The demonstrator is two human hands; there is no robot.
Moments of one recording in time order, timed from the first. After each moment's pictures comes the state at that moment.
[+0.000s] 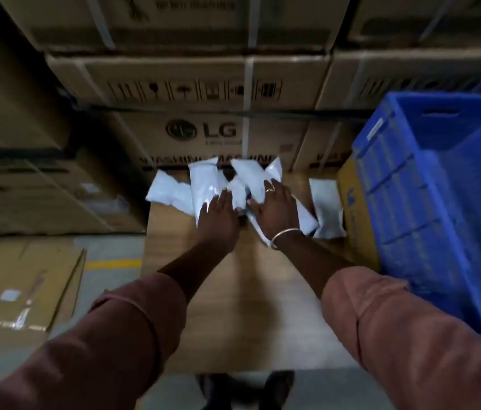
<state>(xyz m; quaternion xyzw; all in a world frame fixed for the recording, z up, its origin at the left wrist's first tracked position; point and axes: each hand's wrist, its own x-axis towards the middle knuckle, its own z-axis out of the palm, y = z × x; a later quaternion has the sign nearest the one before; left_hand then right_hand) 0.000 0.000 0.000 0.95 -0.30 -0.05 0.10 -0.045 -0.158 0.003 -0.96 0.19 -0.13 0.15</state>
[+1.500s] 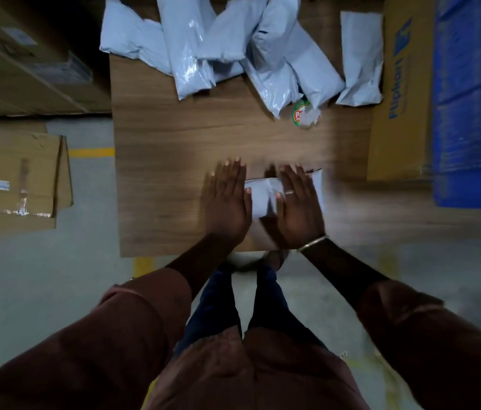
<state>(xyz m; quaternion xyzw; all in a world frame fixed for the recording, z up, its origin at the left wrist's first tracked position) -0.190 0.068 -0.132 0.94 -0.29 -0.11 0.17 -0.277 -0.092 -0.121 -0.96 0.16 0.00 0.24</state>
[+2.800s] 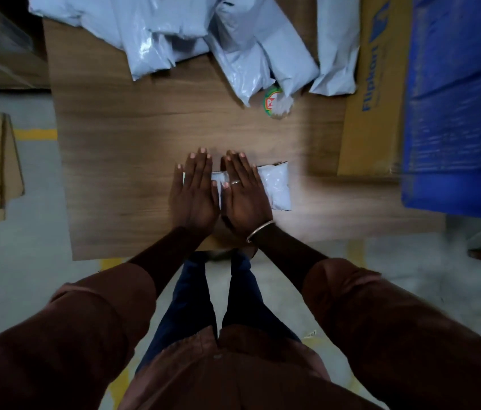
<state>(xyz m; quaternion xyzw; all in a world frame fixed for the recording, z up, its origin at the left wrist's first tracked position) -0.183 0.058 -0.175 0.94 -0.27 -0.11 0.14 -0.243 -0.069 -0.160 -0.95 0.14 0.02 0.26</state>
